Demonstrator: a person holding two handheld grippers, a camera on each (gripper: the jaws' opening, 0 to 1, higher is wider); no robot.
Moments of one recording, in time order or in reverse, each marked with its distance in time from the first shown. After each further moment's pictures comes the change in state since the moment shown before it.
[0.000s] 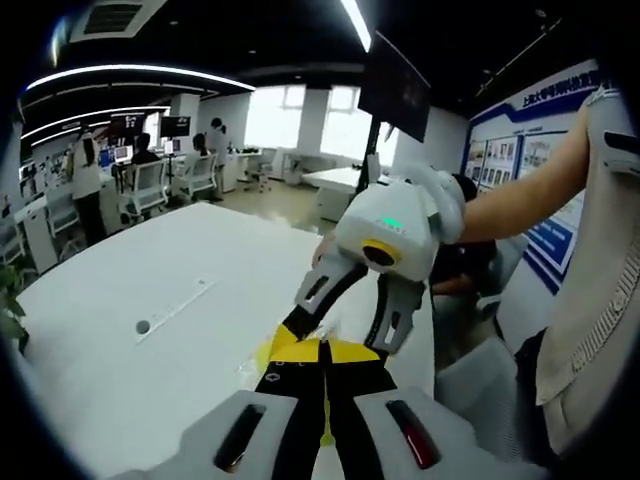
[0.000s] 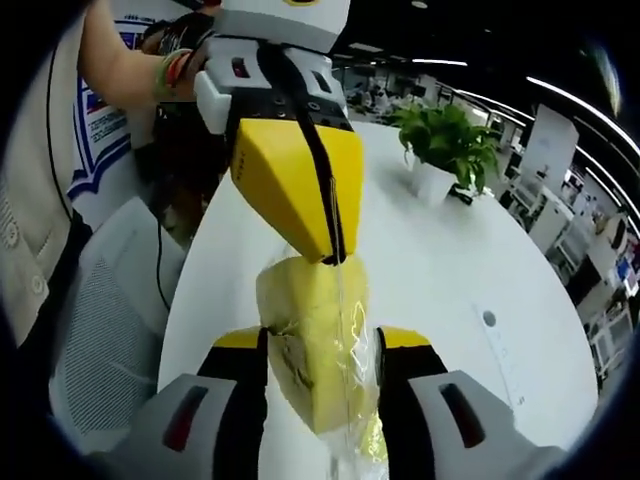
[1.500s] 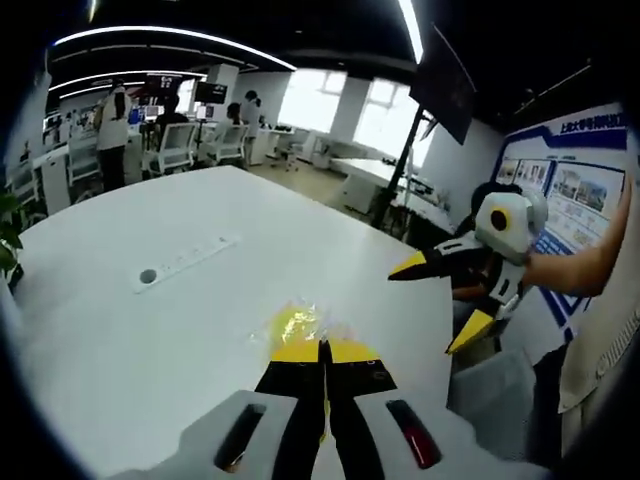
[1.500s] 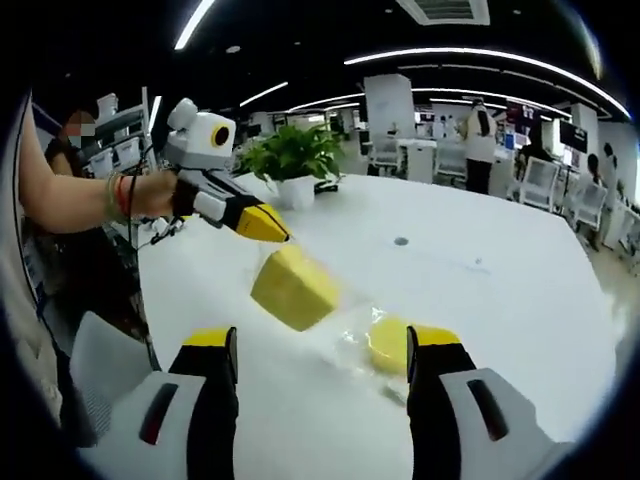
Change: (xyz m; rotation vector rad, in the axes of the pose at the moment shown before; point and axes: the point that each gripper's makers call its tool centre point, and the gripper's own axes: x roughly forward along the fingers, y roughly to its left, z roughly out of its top) left arm 0.025 0.048 -0.053 -0.179 0.059 0.081; right arm -0.084 0.016 -0.059 0.589 -0.237 -0.480
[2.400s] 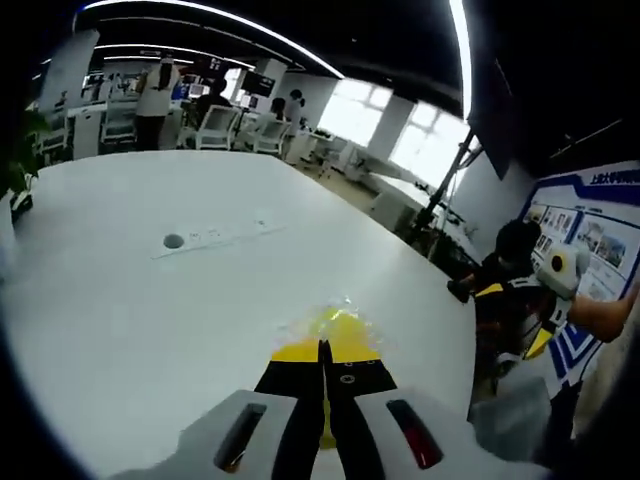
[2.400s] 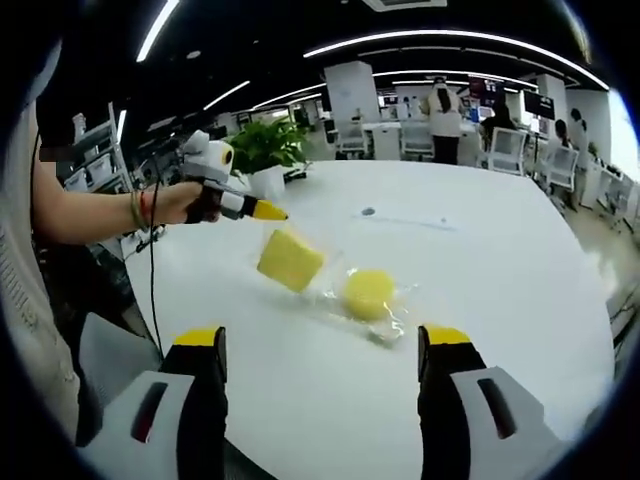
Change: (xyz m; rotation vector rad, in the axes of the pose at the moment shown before) left arm 0.022 0.071 -0.018 -0.209 -0.071 0.088; right arm -0.045 -0.011 -0.046 0.121 0.046 -0.097
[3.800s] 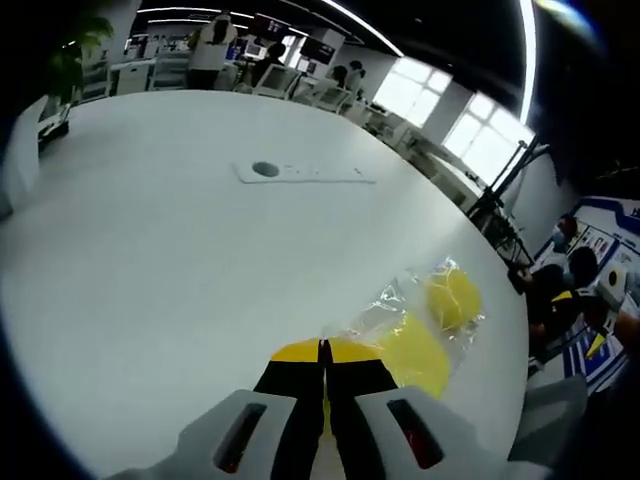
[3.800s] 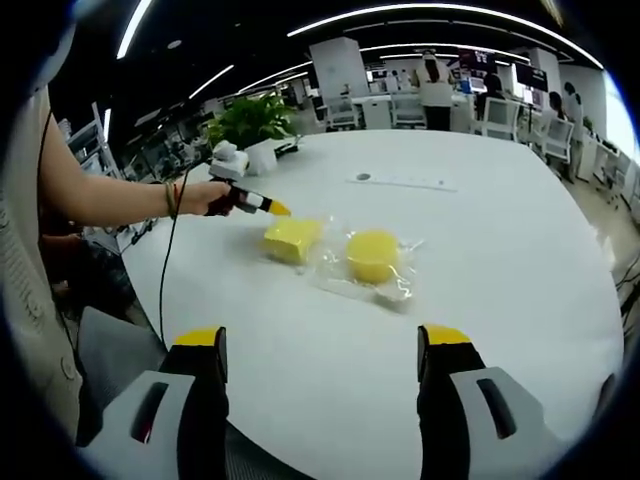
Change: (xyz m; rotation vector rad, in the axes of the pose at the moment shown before) left arm 0.021 0.131 -0.061 -0.123 0.132 0.169; right arm 0.010 0.002 -0.031 0.059 0.098 -0.017
